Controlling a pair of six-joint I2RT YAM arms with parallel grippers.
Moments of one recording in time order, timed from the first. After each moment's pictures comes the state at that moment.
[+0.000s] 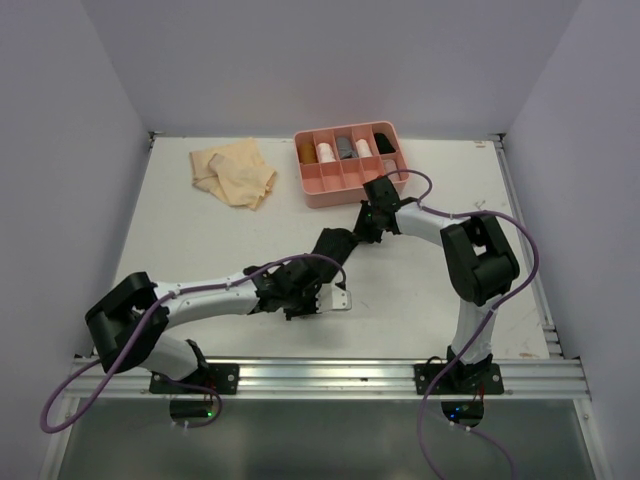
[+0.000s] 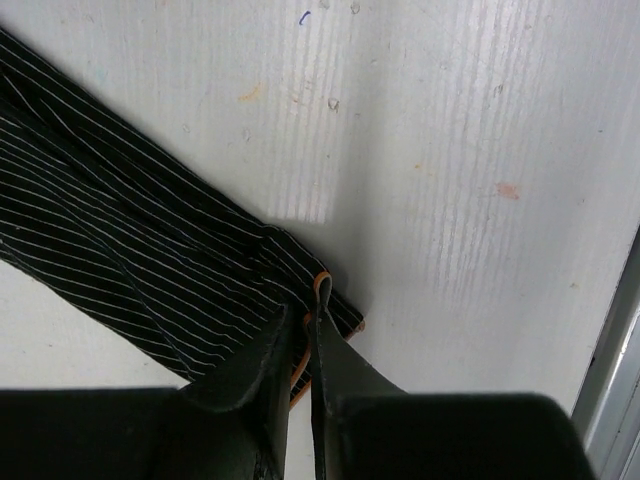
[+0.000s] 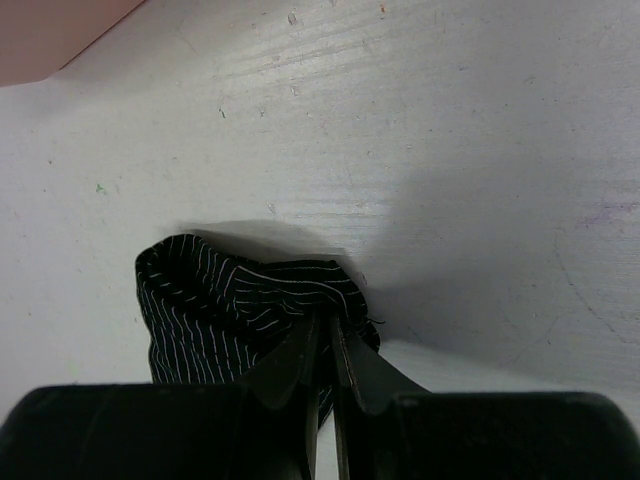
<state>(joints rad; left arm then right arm) -0.99 1.44 0.75 -0.36 0.10 0.52 0.44 1.92 1.20 -0.28 -0.10 0.77</state>
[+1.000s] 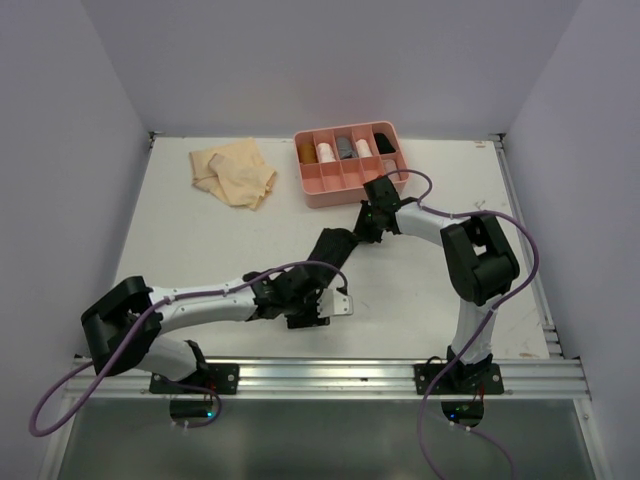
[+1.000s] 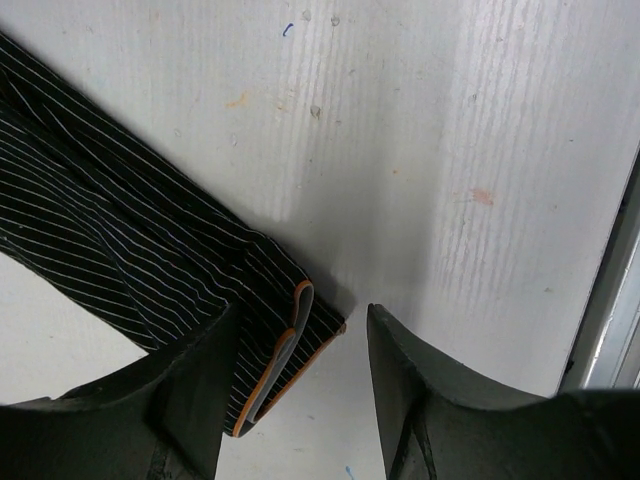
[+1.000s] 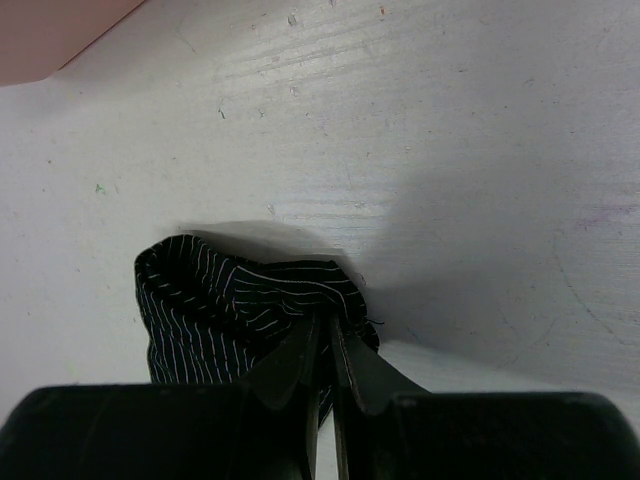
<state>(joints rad) -1.04 1.40 0.74 -0.36 0.05 0.48 0.44 1.93 1.20 -0.28 -0.10 0.76</state>
